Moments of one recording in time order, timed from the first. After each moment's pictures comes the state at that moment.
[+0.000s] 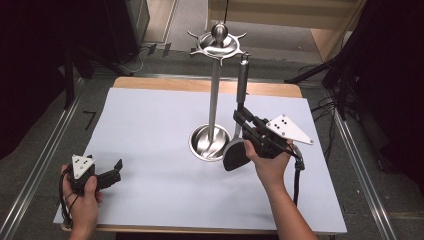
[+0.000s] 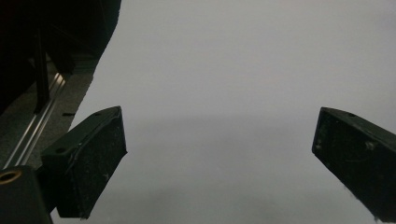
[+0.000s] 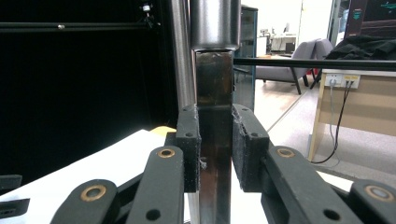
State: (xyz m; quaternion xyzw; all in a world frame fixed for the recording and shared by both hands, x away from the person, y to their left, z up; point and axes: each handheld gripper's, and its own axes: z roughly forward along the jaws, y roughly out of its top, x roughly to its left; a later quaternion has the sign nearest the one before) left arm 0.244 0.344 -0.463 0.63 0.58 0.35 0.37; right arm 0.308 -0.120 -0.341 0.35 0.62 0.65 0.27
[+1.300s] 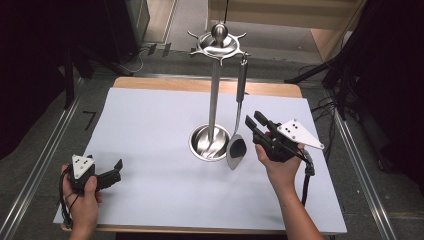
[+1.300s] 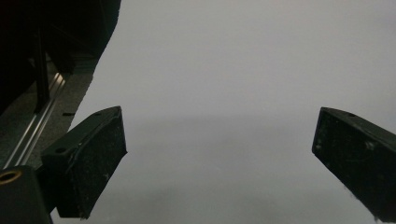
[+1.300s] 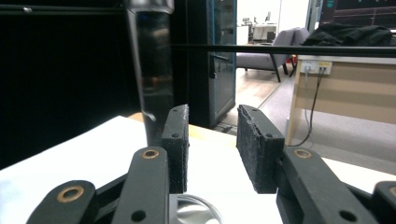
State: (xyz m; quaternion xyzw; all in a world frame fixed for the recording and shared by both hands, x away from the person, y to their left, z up) left arm 0.244 0.344 -0.463 0.64 0.58 0.35 0.37; right arm 0.305 -0.150 -0.356 0.38 0.63 0.62 0.29
